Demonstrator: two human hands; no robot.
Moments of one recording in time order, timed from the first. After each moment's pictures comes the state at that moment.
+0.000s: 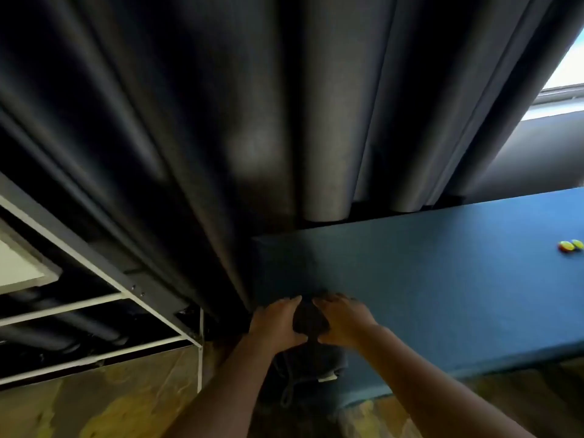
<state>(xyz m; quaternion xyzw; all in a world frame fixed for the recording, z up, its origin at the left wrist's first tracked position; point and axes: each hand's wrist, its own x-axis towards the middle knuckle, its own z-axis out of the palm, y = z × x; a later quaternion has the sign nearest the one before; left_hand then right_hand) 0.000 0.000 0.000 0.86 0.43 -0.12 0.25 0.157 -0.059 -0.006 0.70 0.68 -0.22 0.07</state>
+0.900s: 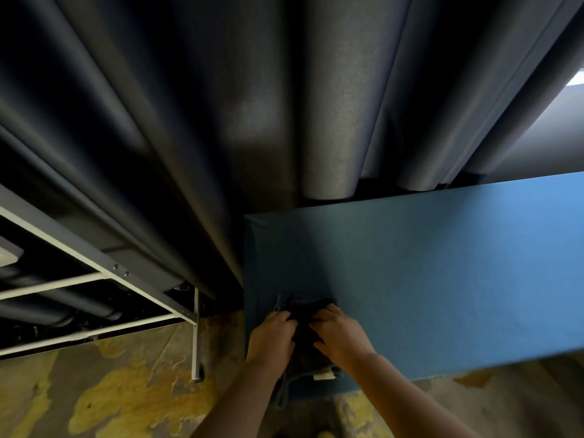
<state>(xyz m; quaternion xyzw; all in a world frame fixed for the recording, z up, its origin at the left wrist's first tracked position) -0.003 -0.027 -0.073 0.87 0.45 -0.08 0.18 0.145 -0.077 -0.076 0.67 0.71 -0.21 0.03</state>
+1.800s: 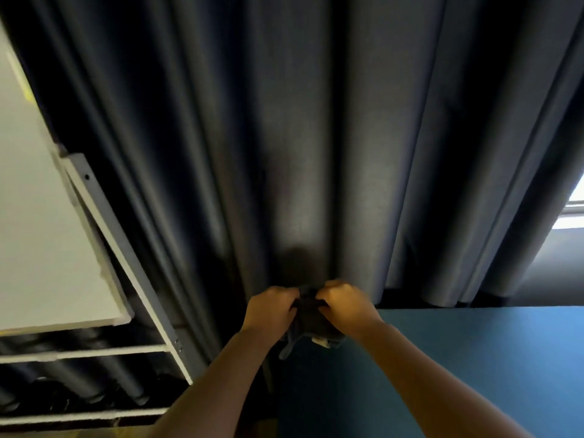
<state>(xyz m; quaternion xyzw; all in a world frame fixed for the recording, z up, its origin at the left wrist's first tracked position) -0.020 0.054 0.150 0.87 0.49 0.12 0.03 0.144 0.014 0.157 0.64 0.76 -0.03 -0.14</state>
